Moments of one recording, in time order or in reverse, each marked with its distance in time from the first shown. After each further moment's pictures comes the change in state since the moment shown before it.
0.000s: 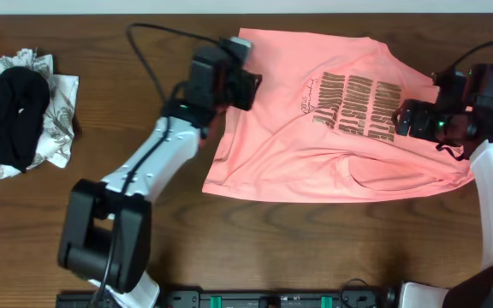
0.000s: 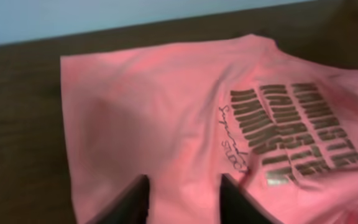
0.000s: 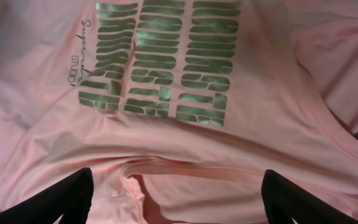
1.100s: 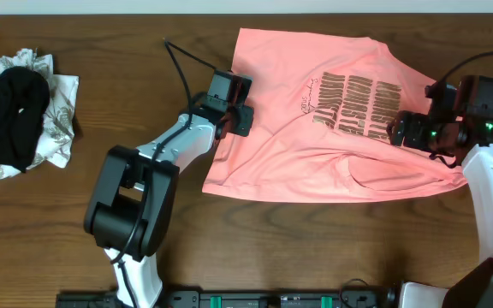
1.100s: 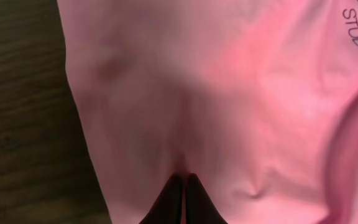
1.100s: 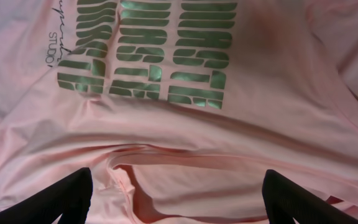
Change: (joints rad) left arm -0.005 0.192 0.004 -0.205 -0.121 0.034; right arm 0.000 0.002 -0.101 0.050 0.012 0.000
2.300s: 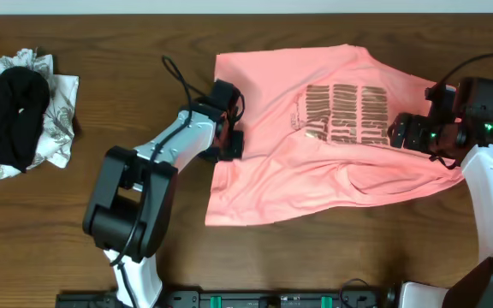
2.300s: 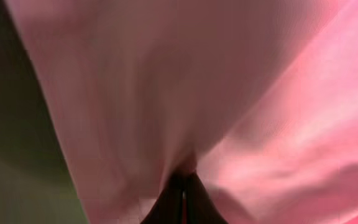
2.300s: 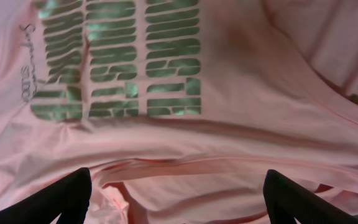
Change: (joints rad) left arm 0.000 -0.013 0.032 -0.491 0.026 -0.200; right arm 0.000 0.000 -0.007 -0.003 0.025 0.000
